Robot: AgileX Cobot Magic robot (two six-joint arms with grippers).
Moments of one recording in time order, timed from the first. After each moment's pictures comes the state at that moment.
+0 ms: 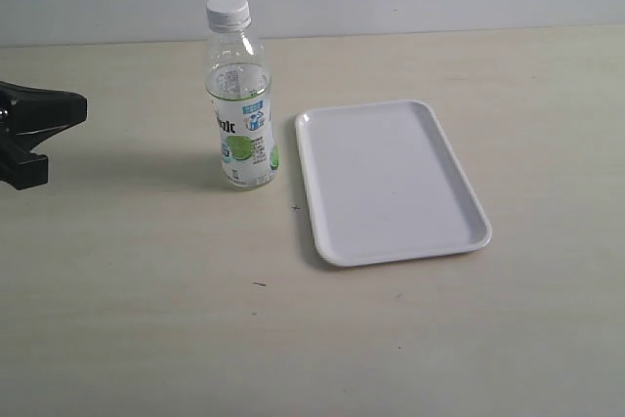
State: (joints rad) left arm 0.04 1.31 -0.50 1.37 -0.69 -0.96; right arm -0.02 0.01 0.00 -0.03 0.06 0.13
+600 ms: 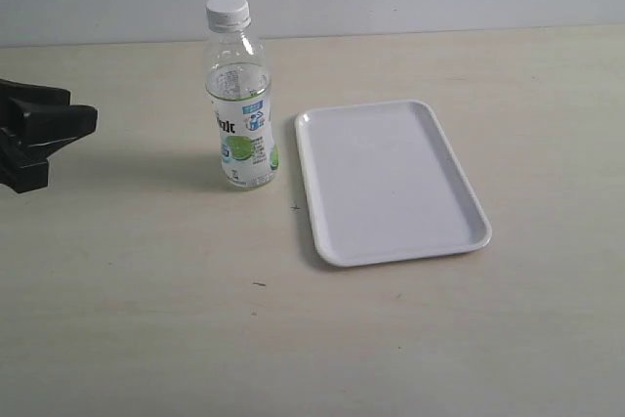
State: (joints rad) left arm 0.04 1.31 -0.50 1.38 -0.68 -0.95; right arm -0.02 0.01 0.00 -0.03 0.06 0.13
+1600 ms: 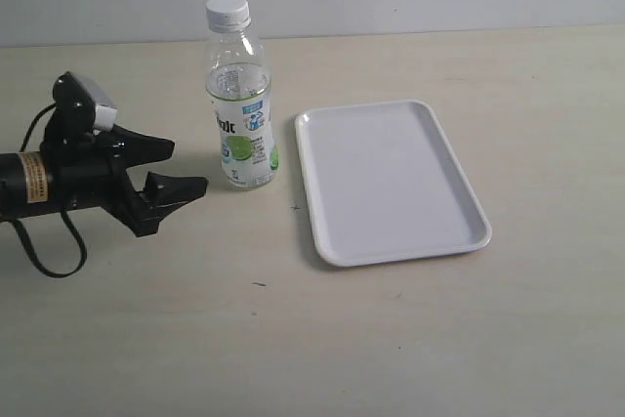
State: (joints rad) left arm -0.09 1.99 -0.67 1.03 -0.92 -0.35; right arm -0.02 0.01 0.00 -0.03 0.06 0.13
